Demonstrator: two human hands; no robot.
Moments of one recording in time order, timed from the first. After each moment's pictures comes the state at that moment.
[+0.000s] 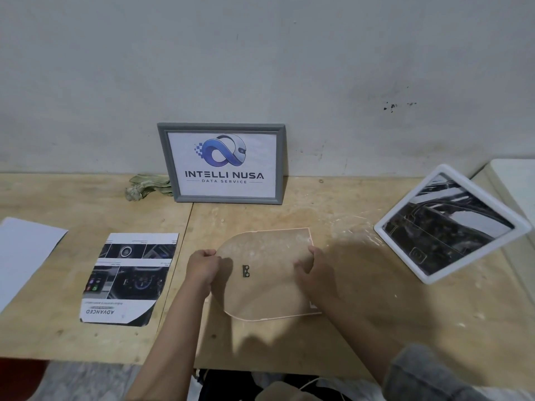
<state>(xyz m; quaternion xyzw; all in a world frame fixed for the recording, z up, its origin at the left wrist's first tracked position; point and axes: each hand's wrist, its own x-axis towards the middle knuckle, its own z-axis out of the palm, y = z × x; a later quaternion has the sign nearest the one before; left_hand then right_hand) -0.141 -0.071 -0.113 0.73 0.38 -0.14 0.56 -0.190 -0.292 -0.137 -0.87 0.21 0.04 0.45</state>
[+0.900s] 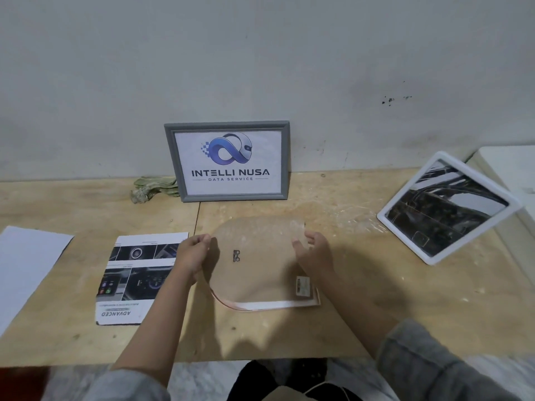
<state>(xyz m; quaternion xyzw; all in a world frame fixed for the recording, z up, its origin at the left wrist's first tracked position) -0.128 -0.016 -0.100 0.75 0.30 -0.13 0.57 -0.173 -0.261 -0.132 -0.82 0.27 0.02 0.51</state>
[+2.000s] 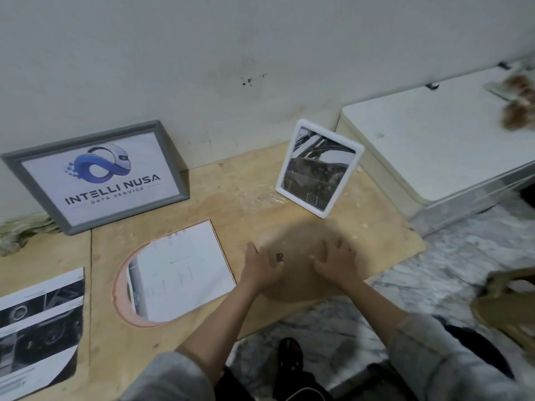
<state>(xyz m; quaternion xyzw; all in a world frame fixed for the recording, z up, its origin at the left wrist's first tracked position) -0.232 -0.288 -0.140 0.90 -0.18 -0.33 0.24 -0.323 -0.456 -0.150 -0.88 0.39 0.13 0.25</state>
